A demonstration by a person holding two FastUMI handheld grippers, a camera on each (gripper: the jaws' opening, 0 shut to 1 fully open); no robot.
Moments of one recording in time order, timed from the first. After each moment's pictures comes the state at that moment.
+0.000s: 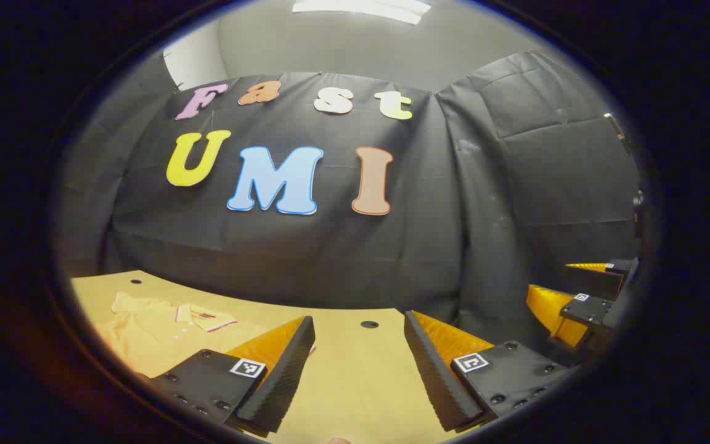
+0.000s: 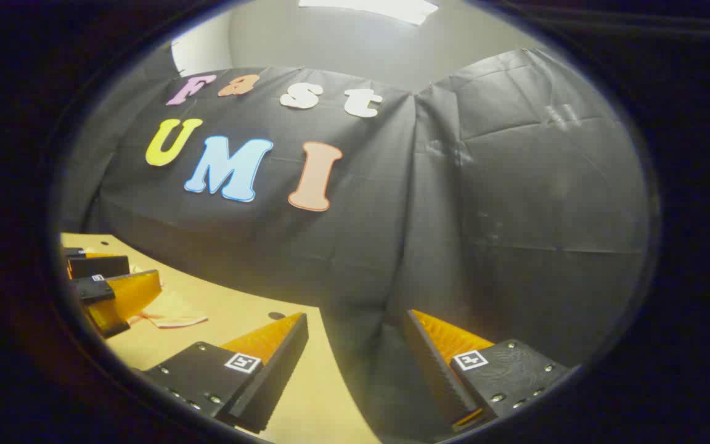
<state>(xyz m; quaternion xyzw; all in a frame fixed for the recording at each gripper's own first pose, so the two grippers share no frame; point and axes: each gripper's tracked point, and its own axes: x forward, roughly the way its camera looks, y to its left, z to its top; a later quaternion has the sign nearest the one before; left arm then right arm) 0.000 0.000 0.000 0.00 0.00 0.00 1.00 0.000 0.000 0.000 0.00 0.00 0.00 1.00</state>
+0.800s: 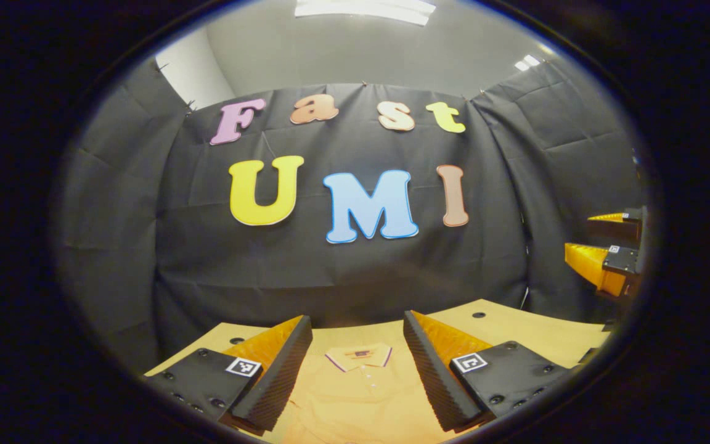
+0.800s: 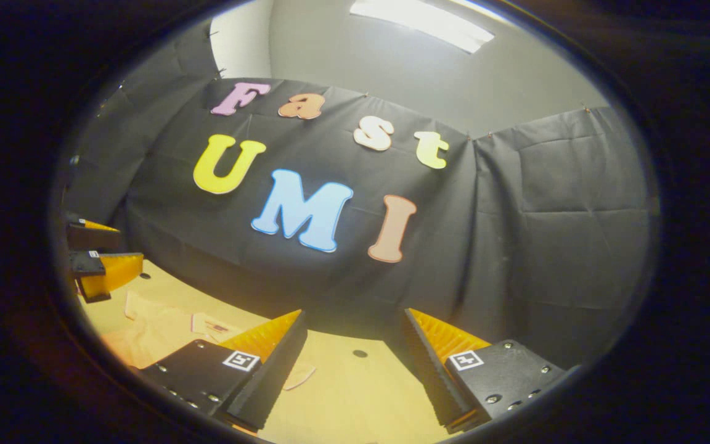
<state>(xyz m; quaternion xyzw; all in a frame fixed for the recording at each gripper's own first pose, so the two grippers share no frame) -0.089 0.340 0.123 0.06 0.01 0.06 1.00 -0.071 0.276 0.160 -0.04 -0.05 0.07 1.00</state>
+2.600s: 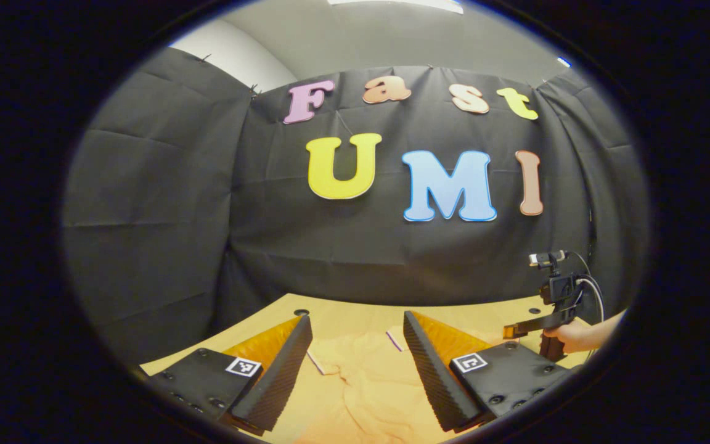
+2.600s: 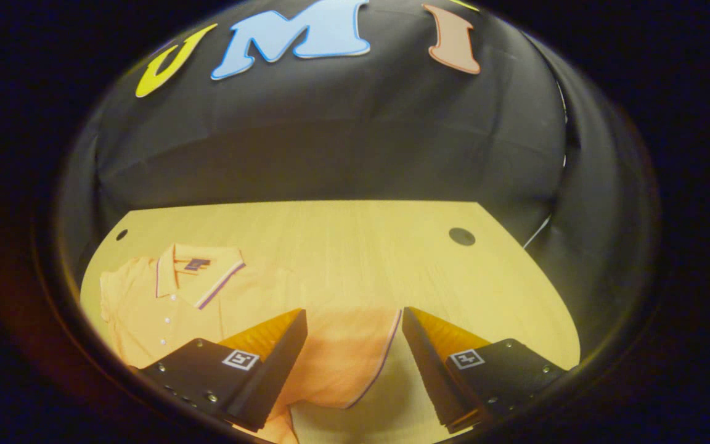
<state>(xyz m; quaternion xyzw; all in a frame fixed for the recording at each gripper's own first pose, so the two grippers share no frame) -0.137 0.411 0.116 0.03 0.06 0.23 0.97 0.172 0.385 -0.113 0.04 0.35 0.14 0.92</state>
